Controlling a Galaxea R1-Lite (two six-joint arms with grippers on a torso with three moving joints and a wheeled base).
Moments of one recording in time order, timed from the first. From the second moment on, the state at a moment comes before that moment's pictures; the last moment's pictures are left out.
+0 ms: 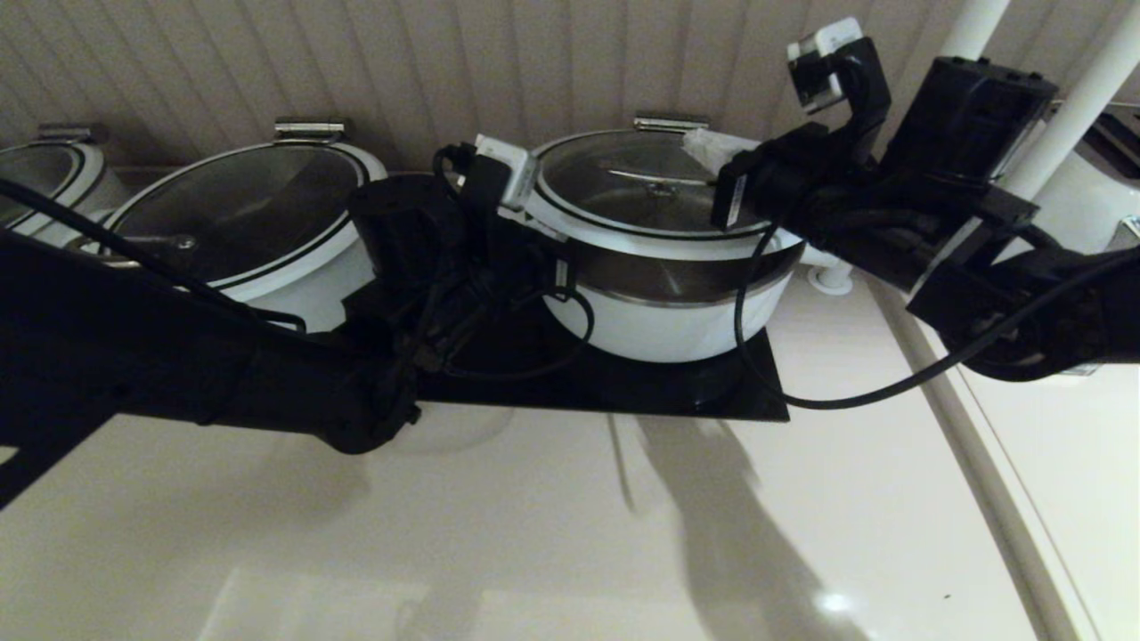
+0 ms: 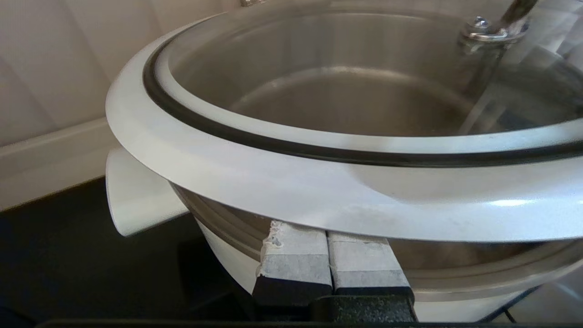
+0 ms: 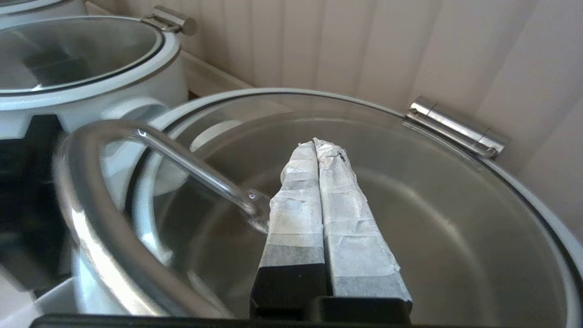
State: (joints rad) left arm -0.56 1.98 -1.16 -1.01 -0.01 0.15; right arm 0.48 1.84 -1.30 -0.81 0.16 -0.20
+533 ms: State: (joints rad) left arm -0.56 1.98 -1.16 -1.01 -0.01 0.15; right arm 0.48 1.77 -1.19 -0.80 0.16 -0.20
